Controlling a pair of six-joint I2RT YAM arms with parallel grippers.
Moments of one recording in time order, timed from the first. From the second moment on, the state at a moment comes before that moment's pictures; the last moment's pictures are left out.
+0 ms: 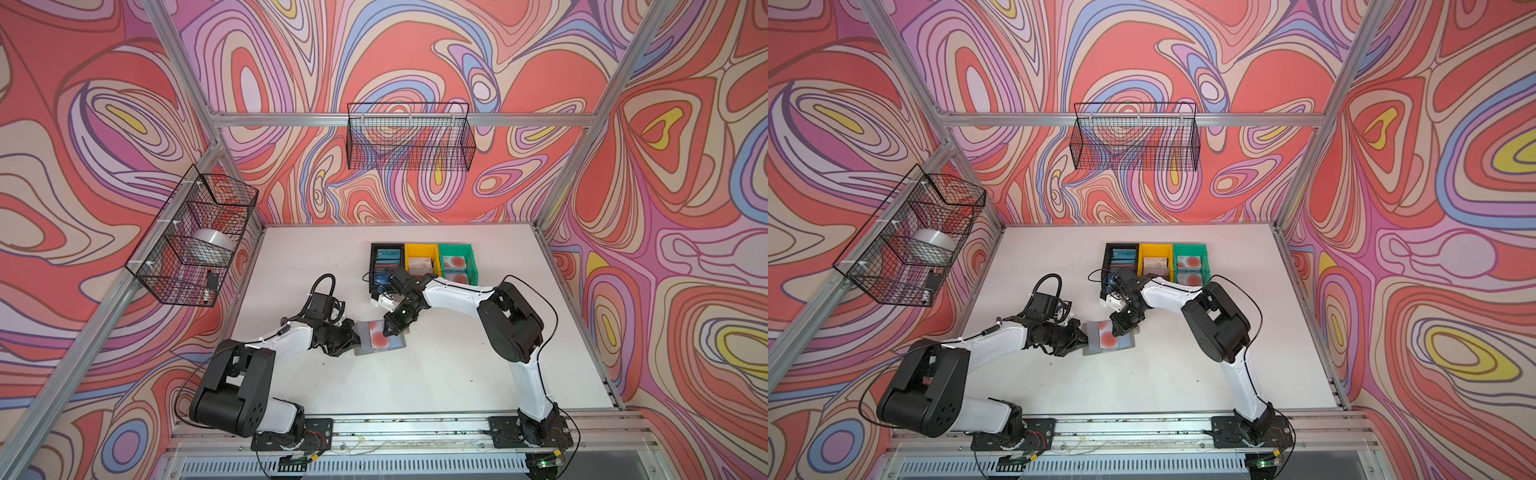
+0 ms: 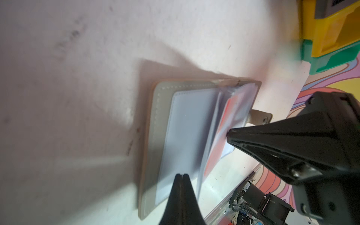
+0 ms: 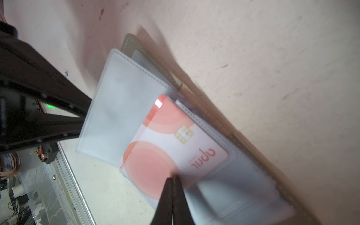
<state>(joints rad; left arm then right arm) -0.24 1.40 0.58 -0.33 0.58 -0.75 0.74 2.13 1.51 -0.68 -0.54 0.02</state>
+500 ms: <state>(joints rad) -0.23 1.29 0.55 -0.29 0.64 -0.75 0.74 2.13 1.51 -0.68 -0.54 0.02</state>
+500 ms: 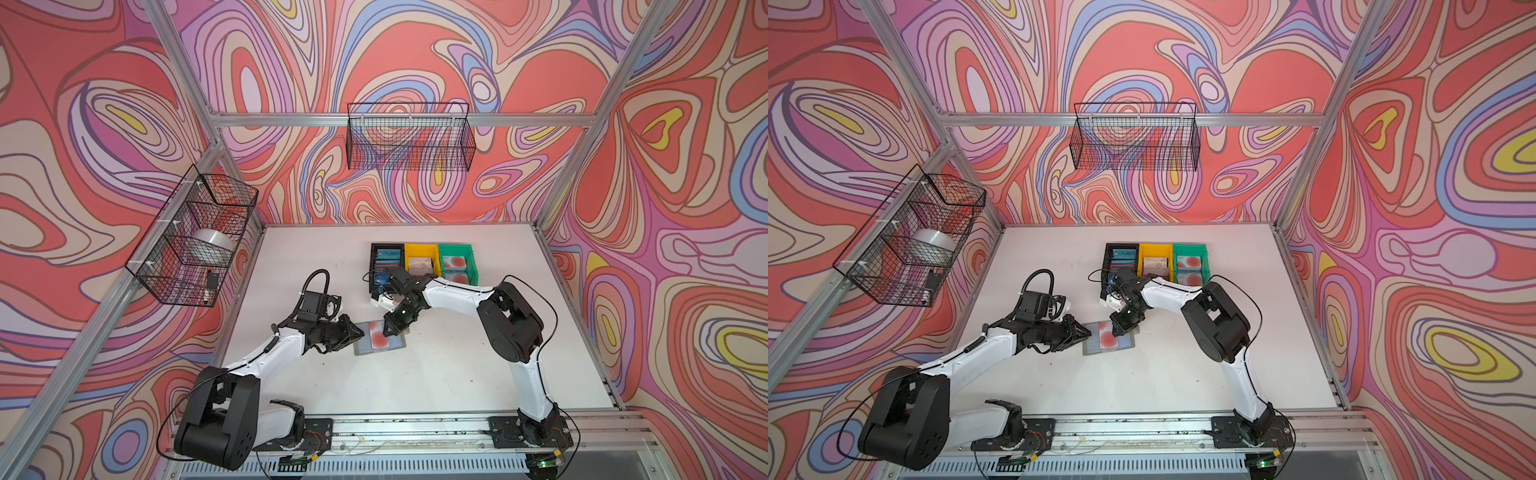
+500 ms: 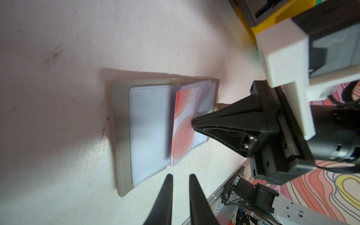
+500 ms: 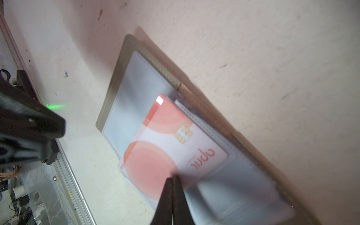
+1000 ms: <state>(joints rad) -0.23 1.46 0.50 -0.07 0.71 -0.80 0.73 2.14 1.51 -0.68 -0.55 0.02</state>
